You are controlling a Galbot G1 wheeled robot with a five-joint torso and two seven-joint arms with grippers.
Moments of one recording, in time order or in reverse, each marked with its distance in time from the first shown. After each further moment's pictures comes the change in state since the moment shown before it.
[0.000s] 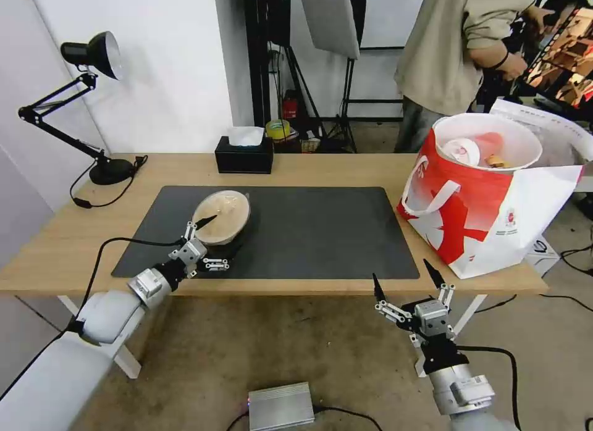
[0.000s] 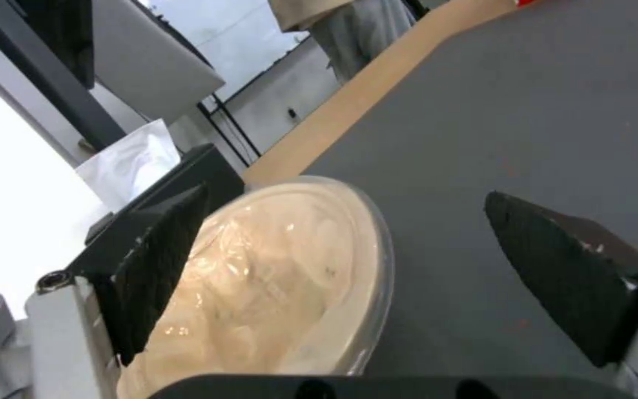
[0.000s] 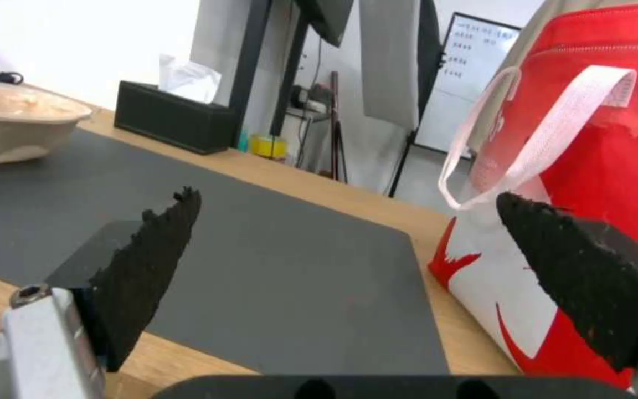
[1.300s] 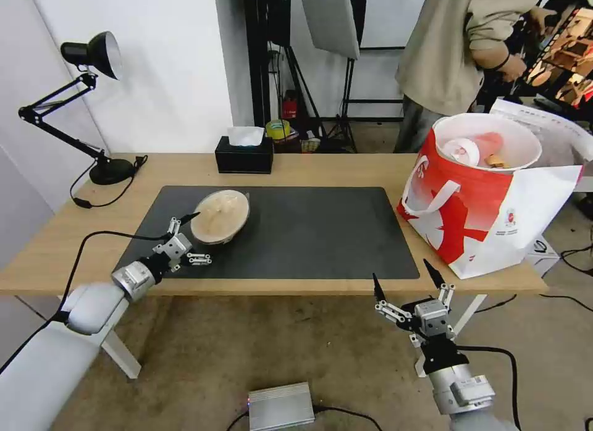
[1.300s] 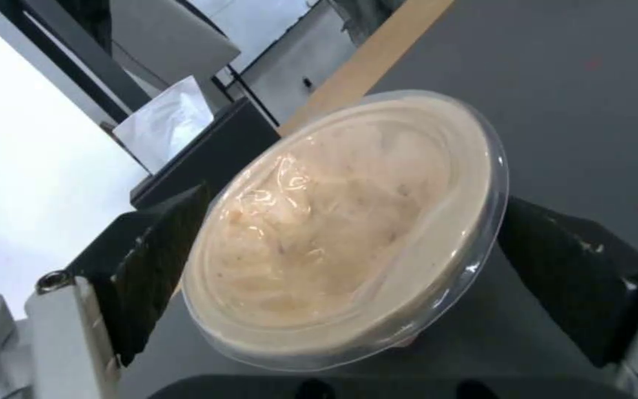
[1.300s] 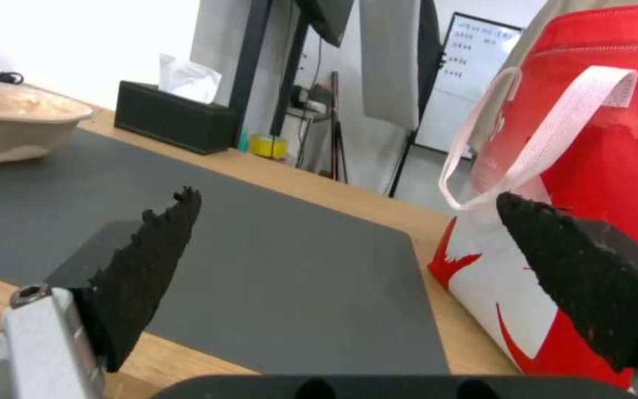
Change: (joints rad) left arm -0.048 0.027 -0.013 0.093 0.042 -0.017 0.011; right arm 0.000 0.000 0.000 0.000 0.000 0.000 0.000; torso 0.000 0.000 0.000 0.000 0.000
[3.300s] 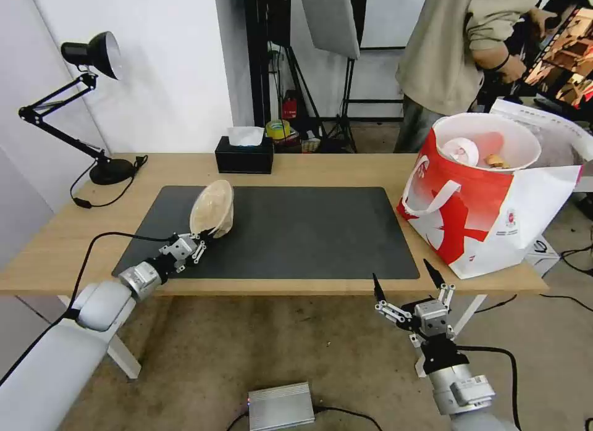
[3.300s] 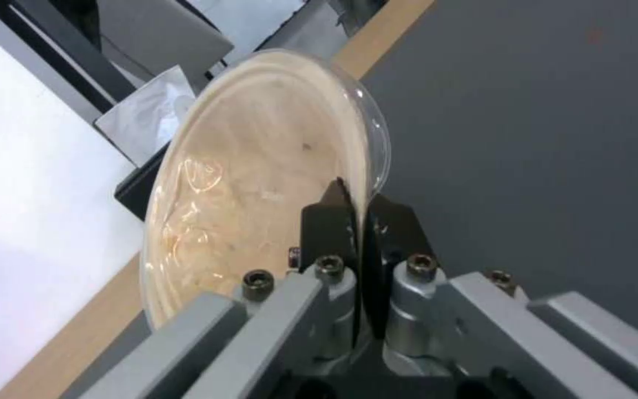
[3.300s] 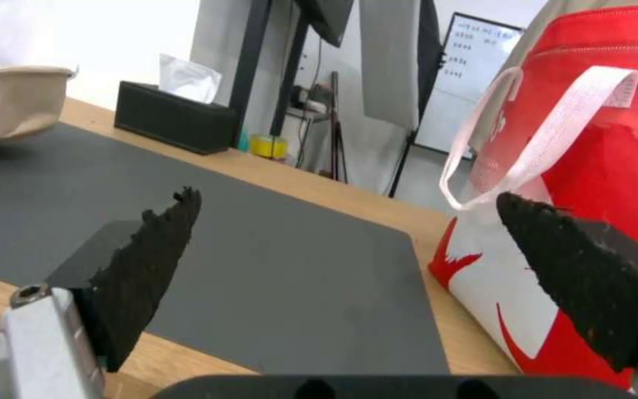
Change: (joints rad) left arm -0.027 -0.024 0.024 0.046 0.032 -0.009 0.004; right arm 0.000 0.000 0.000 0.000 0.000 0.000 0.000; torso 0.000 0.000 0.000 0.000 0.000
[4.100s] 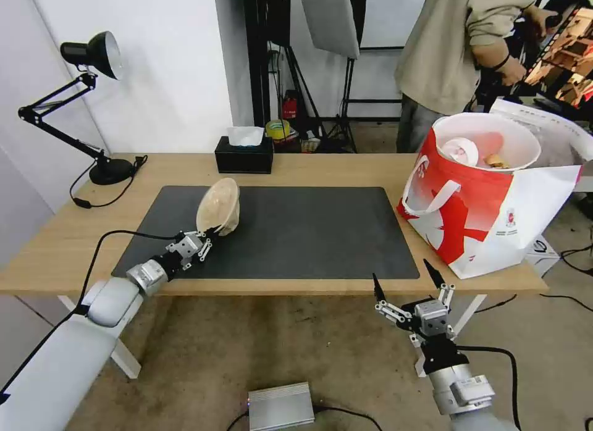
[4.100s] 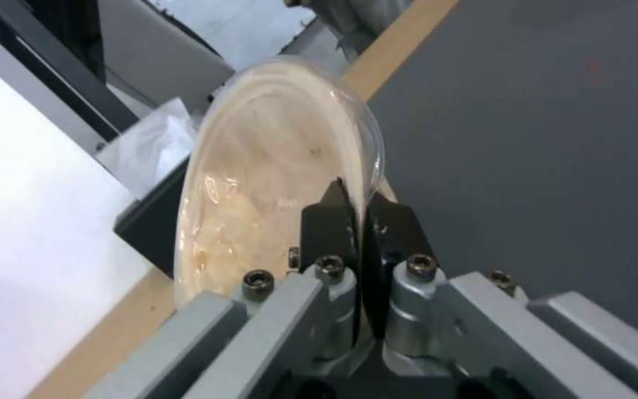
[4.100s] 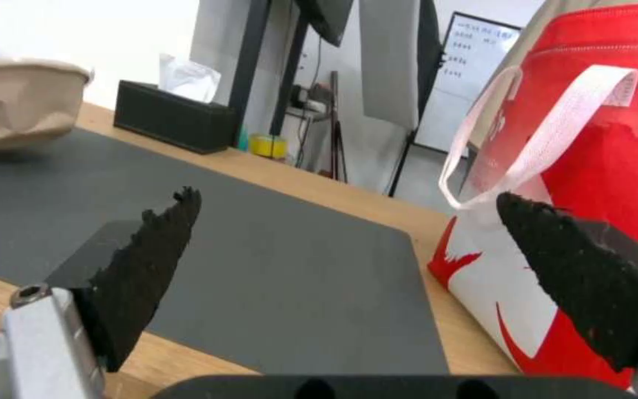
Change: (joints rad) left arm -0.023 -0.017 0.010 -0.002 0.006 -0.042 0.000; right arm 0.000 0.000 0.000 0.000 0.000 0.000 0.000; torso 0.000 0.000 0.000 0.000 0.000
